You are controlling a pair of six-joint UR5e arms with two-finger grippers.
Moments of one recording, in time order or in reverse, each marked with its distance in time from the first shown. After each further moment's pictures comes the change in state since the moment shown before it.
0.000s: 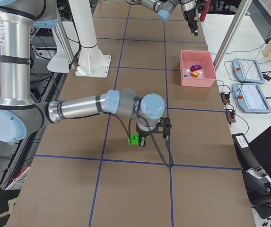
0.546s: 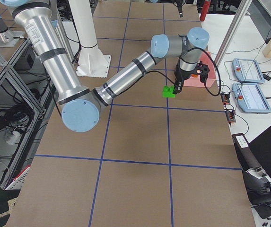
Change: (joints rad) left arm -0.128 0.455 -0.468 0.294 -0.023 0.416; right arm -0.235 0.457 -0.097 -0.037 -0.005 0.515
